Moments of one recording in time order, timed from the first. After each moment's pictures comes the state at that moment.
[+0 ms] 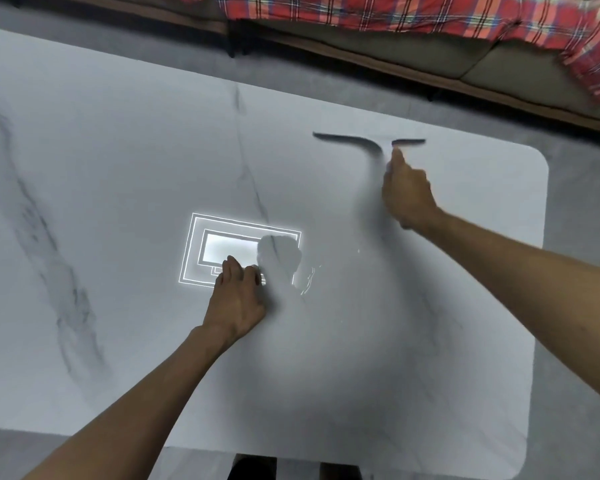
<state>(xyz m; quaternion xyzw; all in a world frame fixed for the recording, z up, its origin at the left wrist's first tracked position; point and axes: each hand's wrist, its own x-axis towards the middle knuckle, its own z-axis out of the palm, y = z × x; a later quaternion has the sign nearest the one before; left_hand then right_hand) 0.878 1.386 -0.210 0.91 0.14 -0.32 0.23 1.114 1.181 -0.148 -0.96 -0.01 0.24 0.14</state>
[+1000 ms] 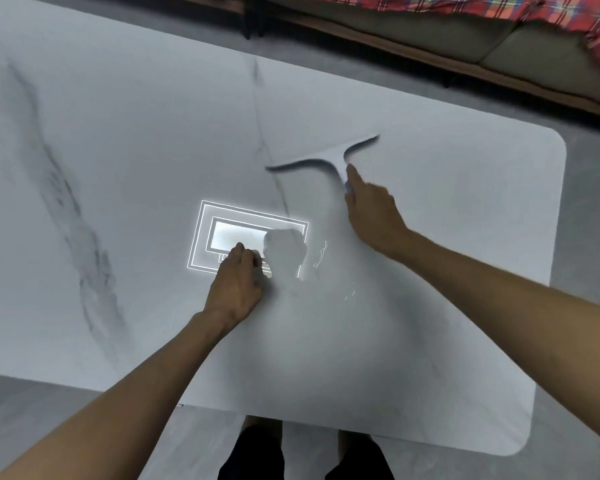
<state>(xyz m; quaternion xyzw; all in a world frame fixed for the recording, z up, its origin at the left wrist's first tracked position) 0.838 1.393 -0.196 0.91 0.19 -0.21 0.30 1.022 1.213 -0.158 -0.94 -0.14 0.26 0.16</state>
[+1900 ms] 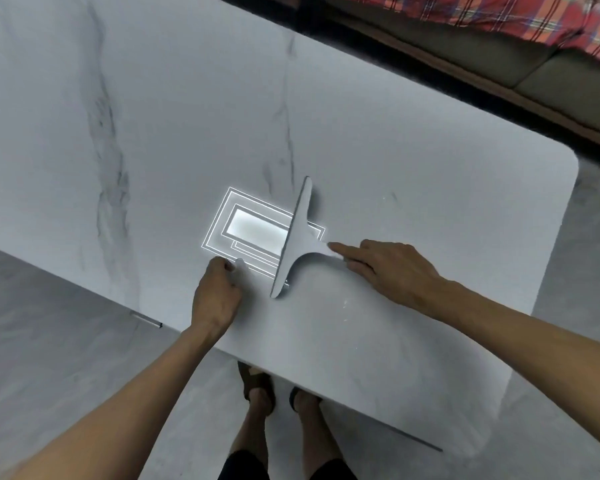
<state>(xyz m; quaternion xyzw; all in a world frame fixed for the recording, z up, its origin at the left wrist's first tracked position) 0.717 1.308 -0.182 0.78 0.49 -0.15 0.36 0.930 1.083 -0.131 -0.83 -0.47 0.30 0.06</state>
